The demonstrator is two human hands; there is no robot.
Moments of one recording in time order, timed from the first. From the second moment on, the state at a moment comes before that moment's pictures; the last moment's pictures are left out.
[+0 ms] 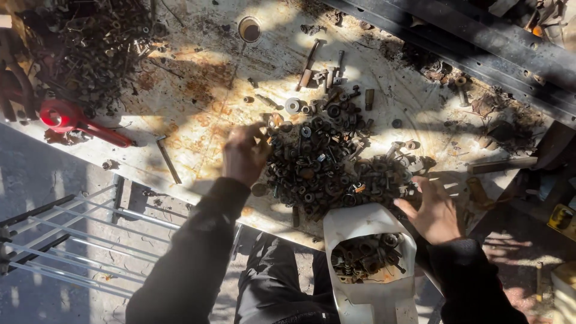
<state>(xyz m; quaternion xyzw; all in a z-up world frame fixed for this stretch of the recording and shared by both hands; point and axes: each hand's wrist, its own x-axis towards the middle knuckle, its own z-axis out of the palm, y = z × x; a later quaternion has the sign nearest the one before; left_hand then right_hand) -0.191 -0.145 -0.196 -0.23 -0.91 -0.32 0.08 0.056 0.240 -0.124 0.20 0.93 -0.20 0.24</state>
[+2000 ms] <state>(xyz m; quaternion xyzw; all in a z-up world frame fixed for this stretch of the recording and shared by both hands) 0.008 -0.036 -0.008 -0.46 -0.61 -0.57 -0.30 0.078 0.136 0.006 0.25 0.78 -0.58 0.00</state>
